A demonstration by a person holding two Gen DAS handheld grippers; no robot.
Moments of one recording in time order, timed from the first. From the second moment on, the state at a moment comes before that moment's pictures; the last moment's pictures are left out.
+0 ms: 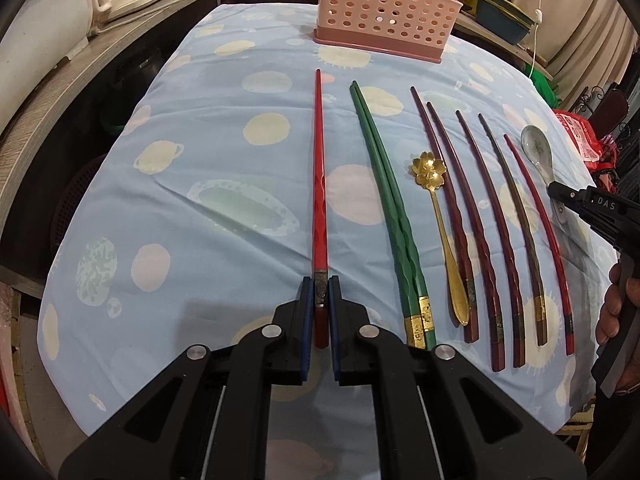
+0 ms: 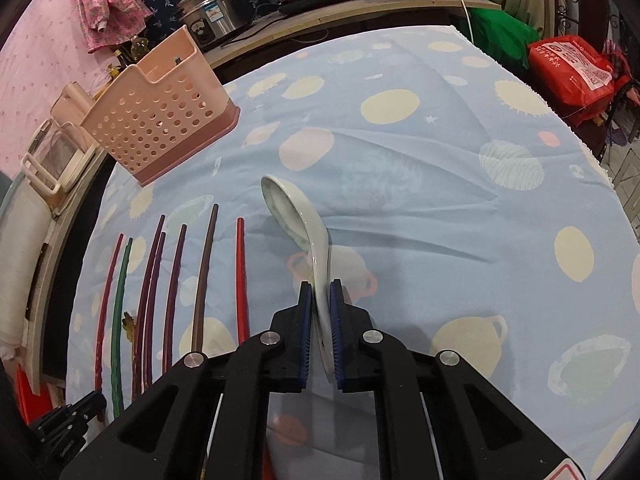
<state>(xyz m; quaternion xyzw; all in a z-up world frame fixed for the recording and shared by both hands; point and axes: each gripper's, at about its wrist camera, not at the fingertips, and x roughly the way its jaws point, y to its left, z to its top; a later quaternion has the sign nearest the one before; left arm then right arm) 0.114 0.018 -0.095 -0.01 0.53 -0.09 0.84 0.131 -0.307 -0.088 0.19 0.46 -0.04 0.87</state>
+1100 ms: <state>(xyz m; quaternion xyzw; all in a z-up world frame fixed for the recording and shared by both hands) 0.140 0.034 0.108 0.00 0.33 -0.11 0.94 0.106 -0.282 0.070 0.14 0.34 0.00 0.93</state>
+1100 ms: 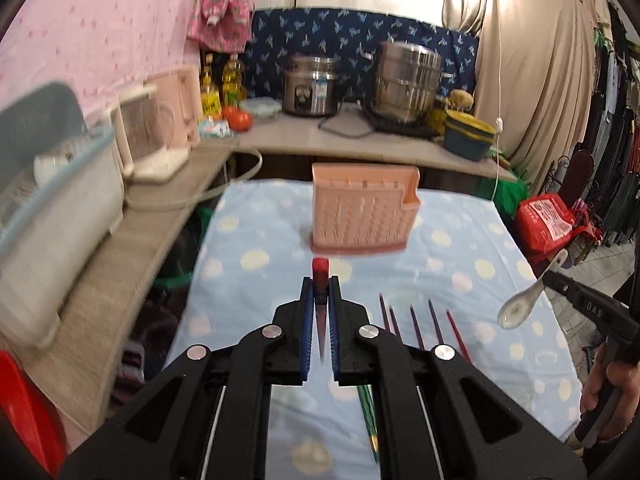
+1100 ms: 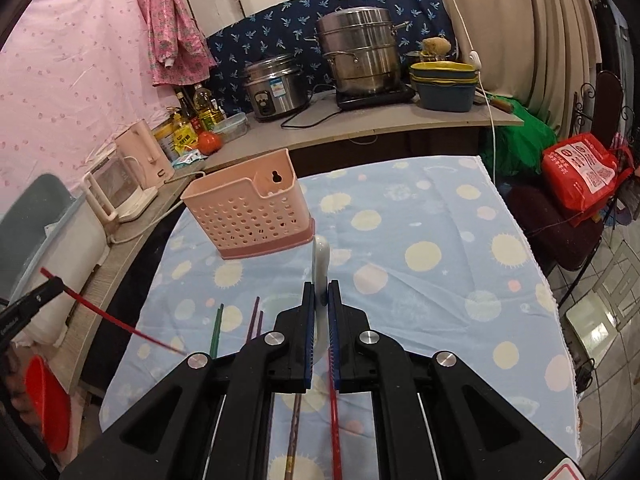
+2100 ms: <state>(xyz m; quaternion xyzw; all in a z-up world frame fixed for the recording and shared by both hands) 0.369 -0.022 0.176 -0.01 0.25 -0.12 0.96 0.359 -0.245 0.078 0.11 0.35 0.01 0.93</state>
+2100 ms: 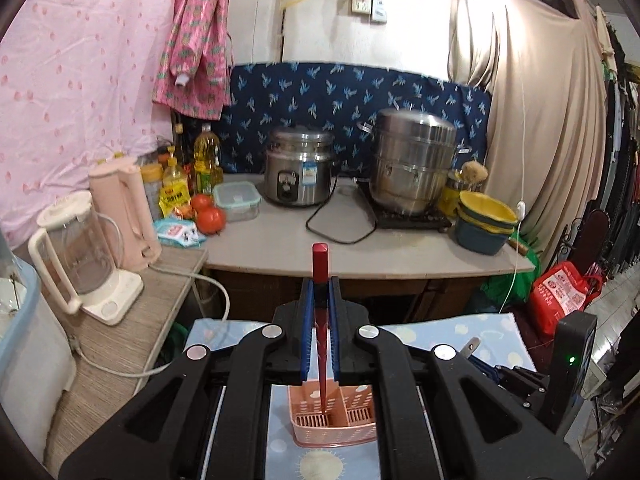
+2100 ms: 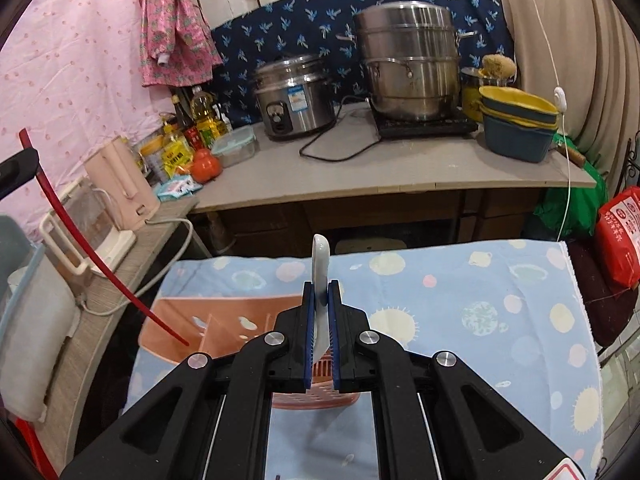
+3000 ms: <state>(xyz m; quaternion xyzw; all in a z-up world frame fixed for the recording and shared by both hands) 0.274 0.011 0.111 -0.02 0.31 -0.09 0.95 0.234 -0.256 0.065 0.11 0.35 -0.01 0.93</state>
